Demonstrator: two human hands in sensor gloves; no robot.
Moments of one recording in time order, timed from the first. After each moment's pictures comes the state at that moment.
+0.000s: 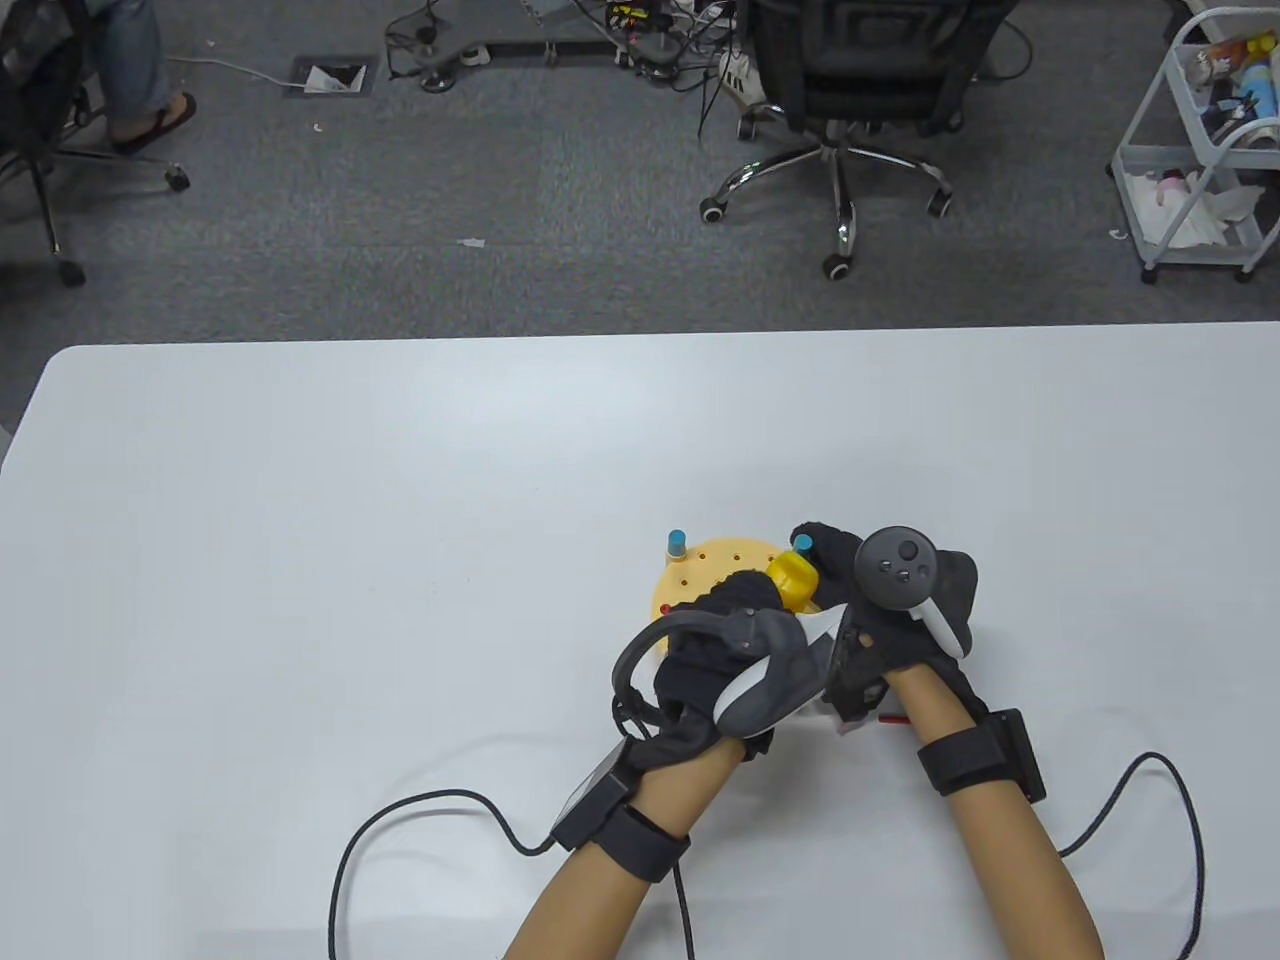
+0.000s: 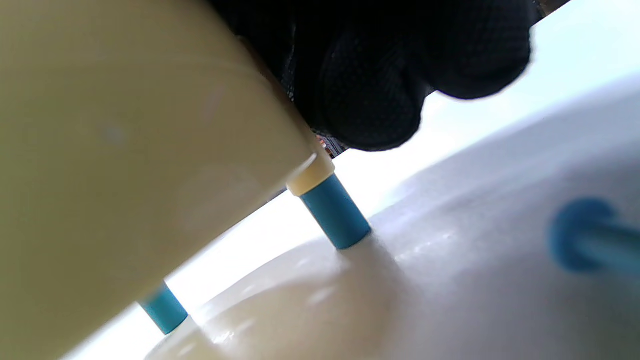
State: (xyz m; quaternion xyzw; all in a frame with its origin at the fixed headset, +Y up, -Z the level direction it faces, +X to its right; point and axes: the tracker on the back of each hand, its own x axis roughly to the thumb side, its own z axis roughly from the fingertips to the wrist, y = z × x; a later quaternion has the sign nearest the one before) left_hand 0.033 -0.645 -0.249 0.17 -0.10 -0.02 0.98; right_hand 0.199 -0.770 -0.341 0.03 -0.03 0.95 0.32
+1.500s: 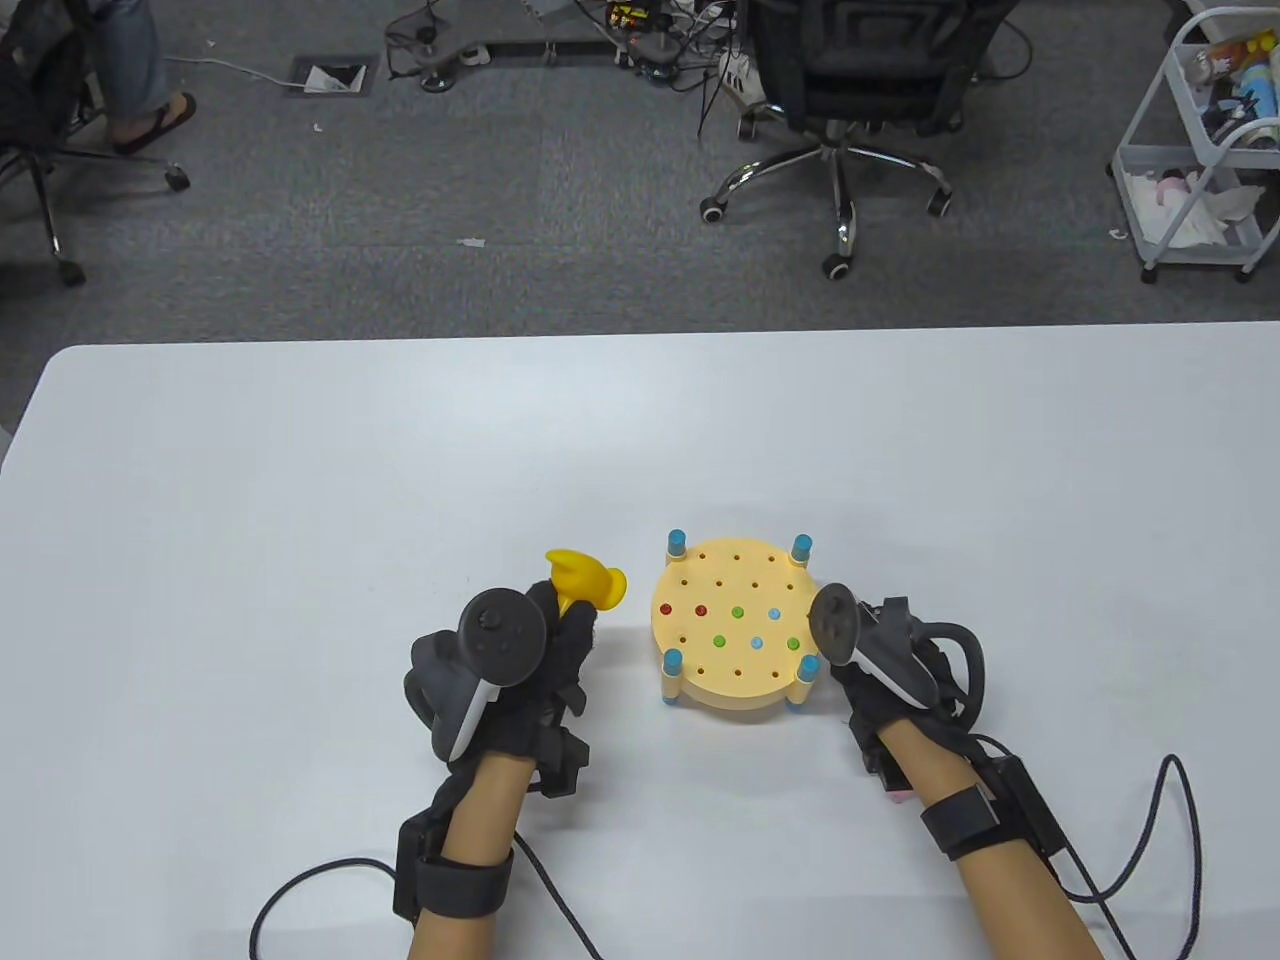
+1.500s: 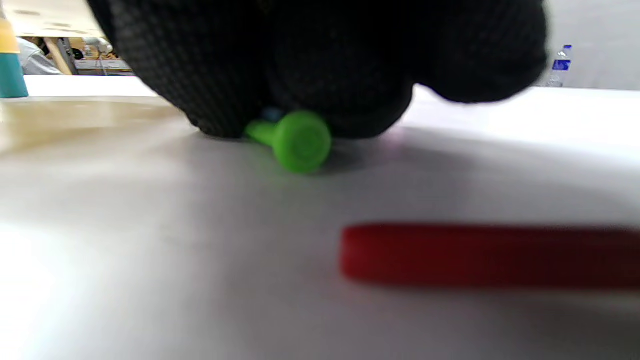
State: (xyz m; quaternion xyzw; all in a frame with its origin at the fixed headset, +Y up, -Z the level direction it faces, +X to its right) left_hand -0.153 -0.694 -0.263 0.04 0.05 0.25 0.97; right_hand 0.182 -0.776 -0.294 -0.06 0.05 1.00 -0.01
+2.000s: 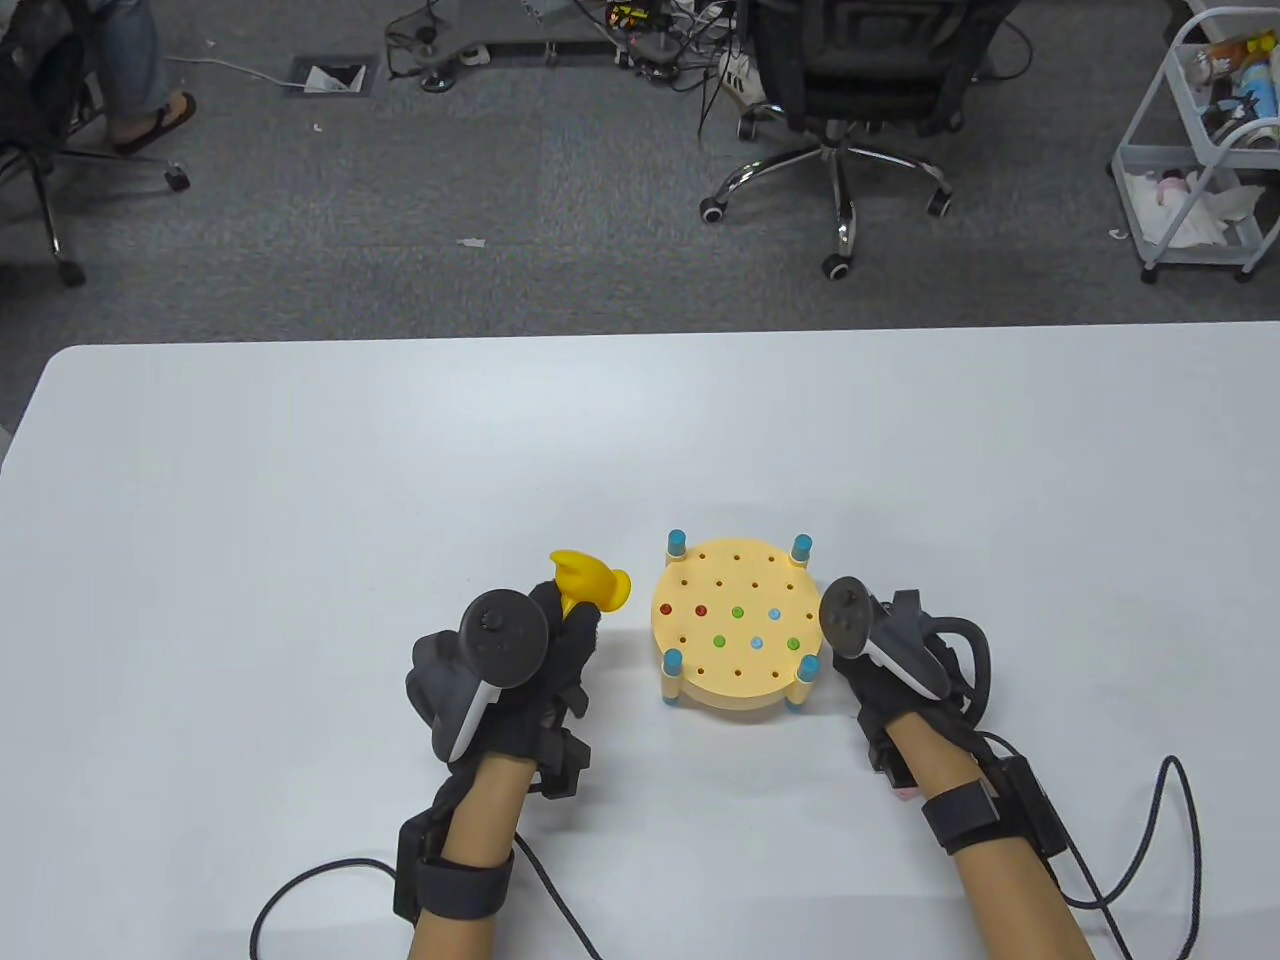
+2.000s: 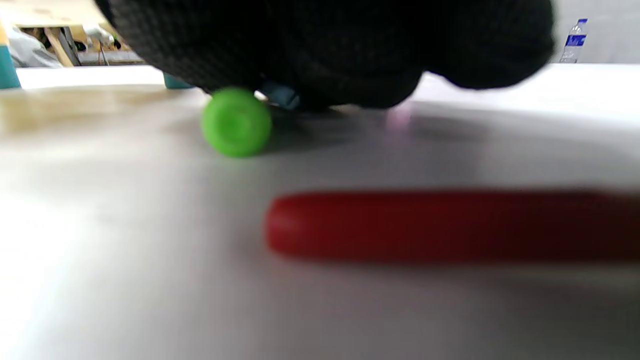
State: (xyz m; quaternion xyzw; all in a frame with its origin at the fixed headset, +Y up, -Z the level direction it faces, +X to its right) left_hand -0.152 -0.694 -0.263 0.04 0.04 0.25 0.97; right_hand 0.185 -0.779 -0.299 -0.05 0.07 1.00 -0.02
